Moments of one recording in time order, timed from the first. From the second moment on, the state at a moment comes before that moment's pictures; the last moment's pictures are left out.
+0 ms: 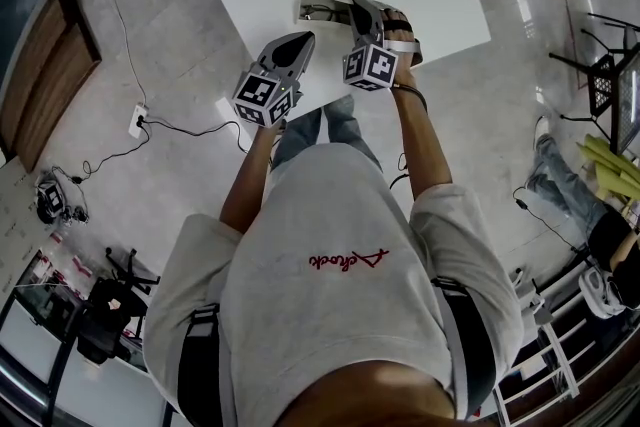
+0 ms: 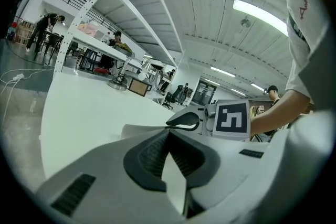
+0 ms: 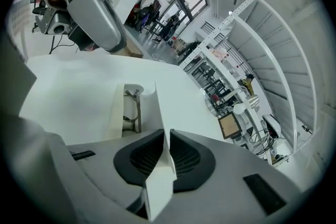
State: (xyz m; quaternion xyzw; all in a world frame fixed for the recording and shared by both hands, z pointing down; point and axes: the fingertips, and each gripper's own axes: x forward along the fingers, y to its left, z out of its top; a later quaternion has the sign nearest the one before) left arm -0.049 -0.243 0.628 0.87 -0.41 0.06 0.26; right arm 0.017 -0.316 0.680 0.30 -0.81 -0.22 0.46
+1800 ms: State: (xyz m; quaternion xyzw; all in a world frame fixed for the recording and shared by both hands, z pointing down) left arm -0.035 -0.248 0.621 0.88 -0.40 0.06 0.25; right arm 0.005 -0.253 0.704 0.27 -0.83 -0.17 0.46
